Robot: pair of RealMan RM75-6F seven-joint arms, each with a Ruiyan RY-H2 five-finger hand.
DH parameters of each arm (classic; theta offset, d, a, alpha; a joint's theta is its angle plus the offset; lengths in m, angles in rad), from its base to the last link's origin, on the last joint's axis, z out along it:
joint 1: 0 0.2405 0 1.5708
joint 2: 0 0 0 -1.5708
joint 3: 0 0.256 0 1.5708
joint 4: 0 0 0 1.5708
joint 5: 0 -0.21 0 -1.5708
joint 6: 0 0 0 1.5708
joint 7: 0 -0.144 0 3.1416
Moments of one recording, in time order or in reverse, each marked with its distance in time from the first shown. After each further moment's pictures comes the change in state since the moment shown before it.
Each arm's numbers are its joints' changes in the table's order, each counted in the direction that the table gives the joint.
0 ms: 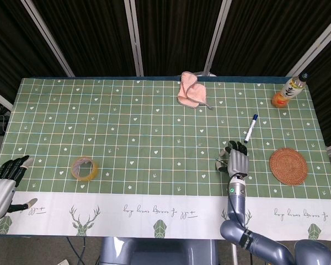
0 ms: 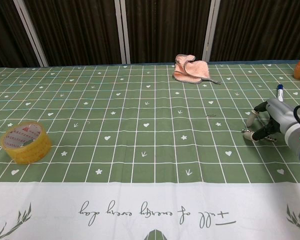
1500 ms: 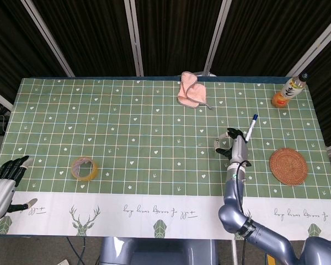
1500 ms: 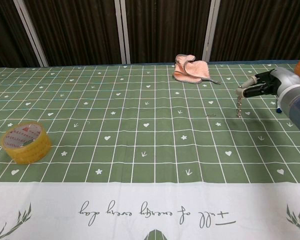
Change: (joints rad) left arm -0.002 -0.002 0.001 0.006 0.012 0.012 0.007; right arm 0.044 -0.043 0.266 0.196 -0.174 -0.001 -0.182
